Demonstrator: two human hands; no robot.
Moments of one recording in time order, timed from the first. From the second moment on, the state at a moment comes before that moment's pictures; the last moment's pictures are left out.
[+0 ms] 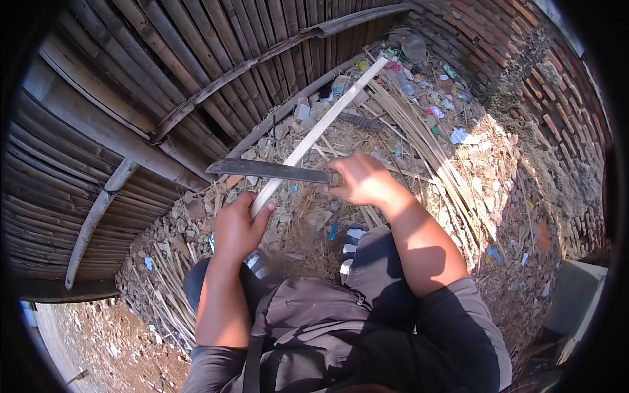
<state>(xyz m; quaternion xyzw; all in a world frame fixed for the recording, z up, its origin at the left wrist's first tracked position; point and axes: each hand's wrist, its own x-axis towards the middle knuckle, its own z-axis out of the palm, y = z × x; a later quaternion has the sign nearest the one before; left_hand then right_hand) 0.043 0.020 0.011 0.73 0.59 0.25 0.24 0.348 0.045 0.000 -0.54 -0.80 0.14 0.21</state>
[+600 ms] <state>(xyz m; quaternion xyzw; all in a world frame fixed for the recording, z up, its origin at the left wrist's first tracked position) -0.010 0.008 0.016 0.73 0.58 0.28 0.21 0.309 0.046 0.033 -0.58 -0.78 0.23 0.10</state>
